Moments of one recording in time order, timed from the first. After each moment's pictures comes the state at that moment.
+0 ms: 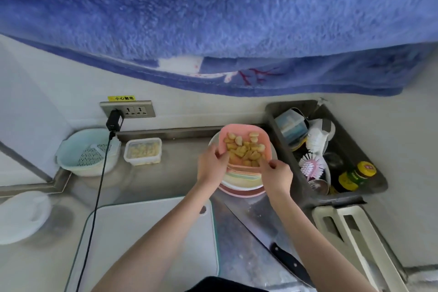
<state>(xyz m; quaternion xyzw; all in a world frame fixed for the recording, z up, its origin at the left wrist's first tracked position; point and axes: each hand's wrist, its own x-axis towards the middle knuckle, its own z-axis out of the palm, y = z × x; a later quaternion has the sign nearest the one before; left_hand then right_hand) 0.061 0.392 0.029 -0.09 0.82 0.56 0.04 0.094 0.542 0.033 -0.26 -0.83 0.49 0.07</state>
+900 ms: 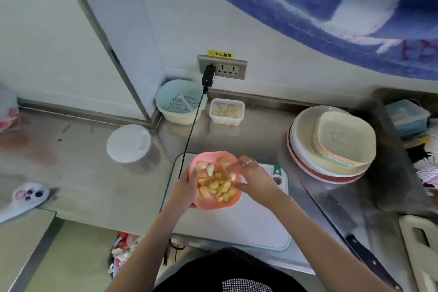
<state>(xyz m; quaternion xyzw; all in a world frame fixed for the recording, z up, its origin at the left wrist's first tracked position) 0.217 0.143 -0.053 -0.31 0.76 0.57 0.10 0.139 0.334 -0.021 0.29 -0.91 0.22 -0.19</state>
